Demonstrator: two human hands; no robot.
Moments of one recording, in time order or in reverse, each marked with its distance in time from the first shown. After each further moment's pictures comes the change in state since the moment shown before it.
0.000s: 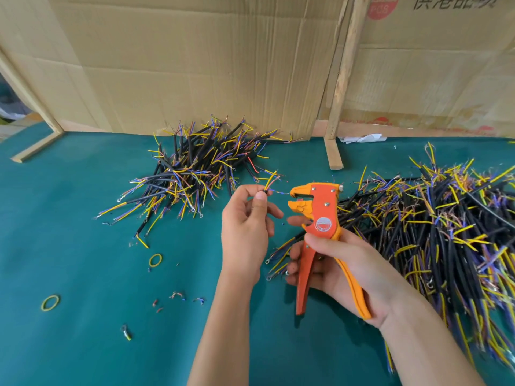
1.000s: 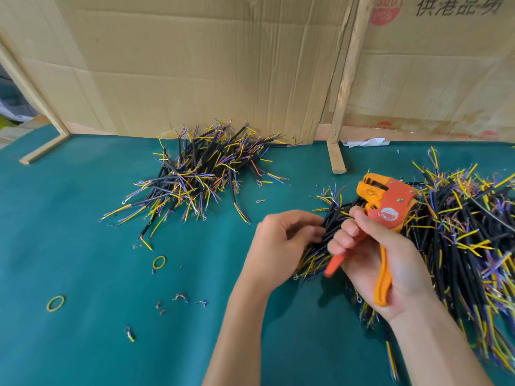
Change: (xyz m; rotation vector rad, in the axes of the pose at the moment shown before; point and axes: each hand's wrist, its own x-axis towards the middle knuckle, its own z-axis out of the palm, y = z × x) left_hand -0.012 -0.002 0.015 0.348 -0.396 -0.046; right_hand 0.005 -0.006 -0.025 0.326 0.138 -0.337
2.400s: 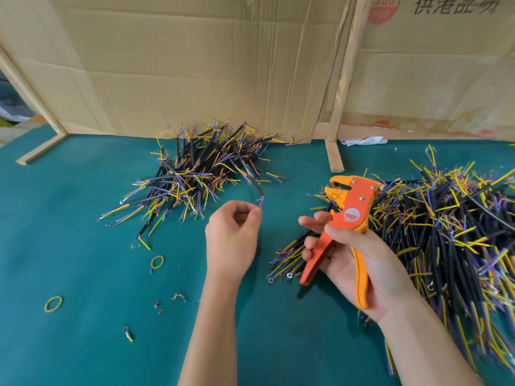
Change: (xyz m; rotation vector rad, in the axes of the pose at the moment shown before) left_hand 0.001 -0.012 -0.039 0.035 0.519 -0.164; right_hand -0.002 0.010 0.007 -0.153 -0.083 0.136
